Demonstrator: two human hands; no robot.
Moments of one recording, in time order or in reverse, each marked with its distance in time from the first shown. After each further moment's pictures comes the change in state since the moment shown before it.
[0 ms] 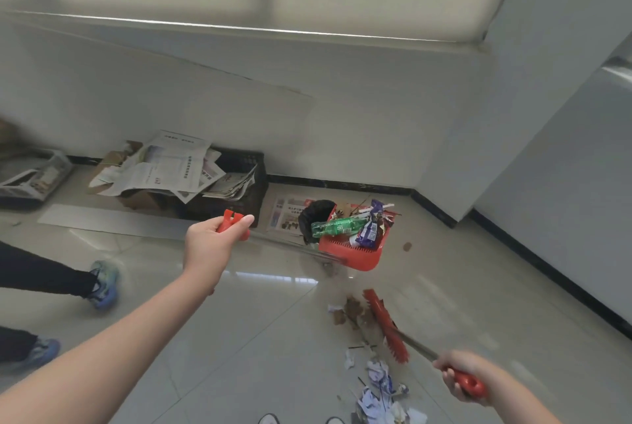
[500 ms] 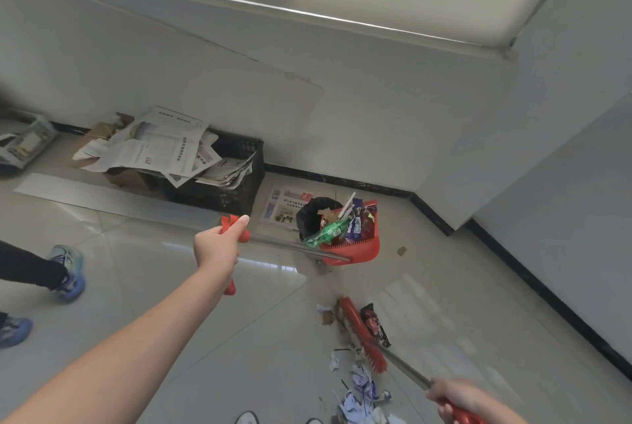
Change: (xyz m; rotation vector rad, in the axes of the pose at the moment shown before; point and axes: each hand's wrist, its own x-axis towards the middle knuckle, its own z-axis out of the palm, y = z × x) left_hand 0.063 -0.039 0.041 -0.152 0.158 -0.419; right_hand 0.002 -0.026 0.016 -0.219 0.072 -0.097
